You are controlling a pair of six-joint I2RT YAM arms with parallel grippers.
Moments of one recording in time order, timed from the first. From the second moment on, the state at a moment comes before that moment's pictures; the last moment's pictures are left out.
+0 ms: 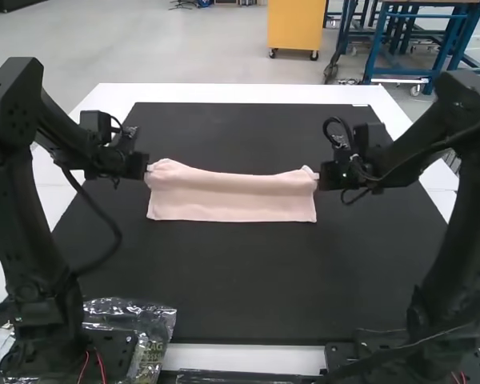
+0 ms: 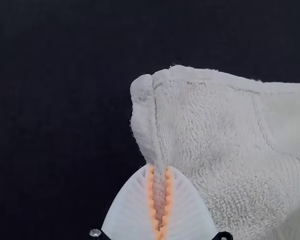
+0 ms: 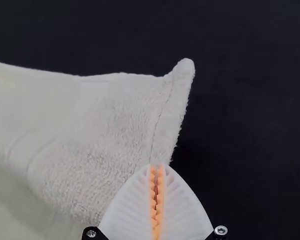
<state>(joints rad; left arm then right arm) 0.14 1.81 0.86 0.22 0.39 0.20 0.17 1.80 0.76 0.37 -0.34 -0.02</state>
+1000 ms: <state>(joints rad) 0.16 1.68 0.51 0.39 0.41 0.20 0.17 1.74 0.53 0.42 -0.34 -0.02</state>
